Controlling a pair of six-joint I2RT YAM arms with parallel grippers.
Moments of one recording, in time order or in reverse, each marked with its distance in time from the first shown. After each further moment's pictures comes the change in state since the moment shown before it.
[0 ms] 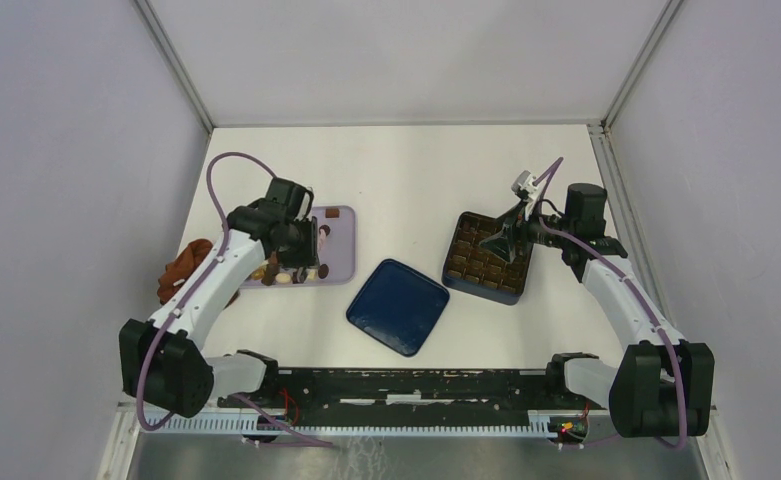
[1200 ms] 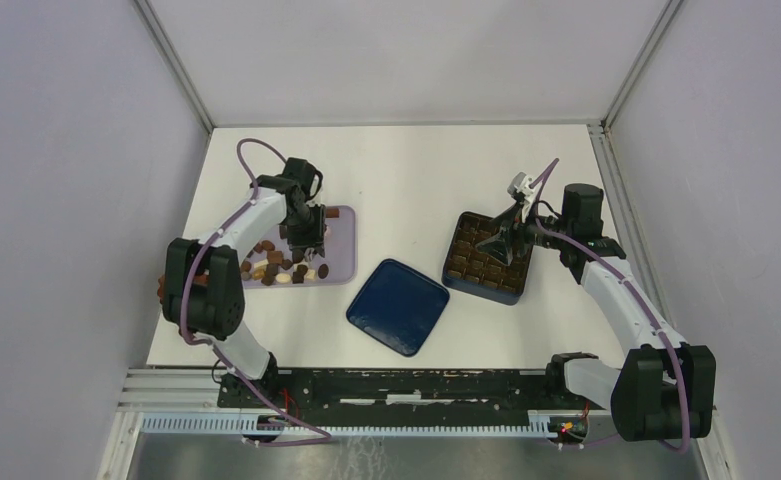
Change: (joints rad) left arm 0.087 0.423 0.169 0.043 0.045 0.079; right arm 0.029 -0.013 0.000 -0.007 -0.010 -0.010
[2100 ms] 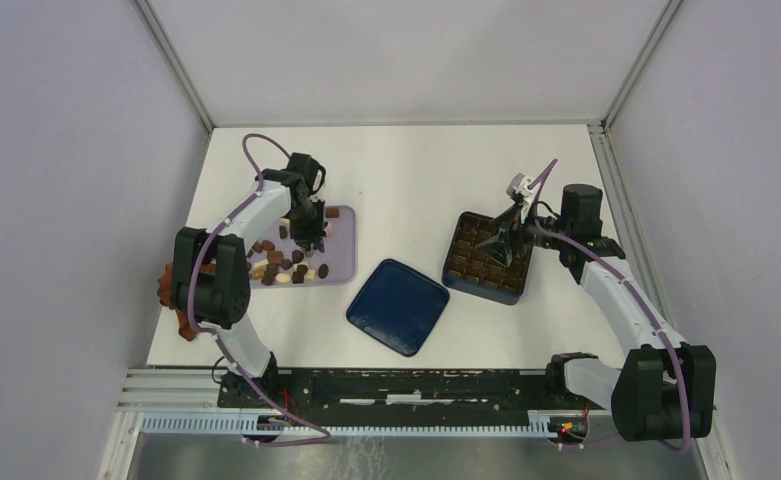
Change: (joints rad) left arm 0.000 0.077 0.070 -0.003 0.002 0.004; right arm 0.006 0.000 0.000 -0.006 0.000 -0.010
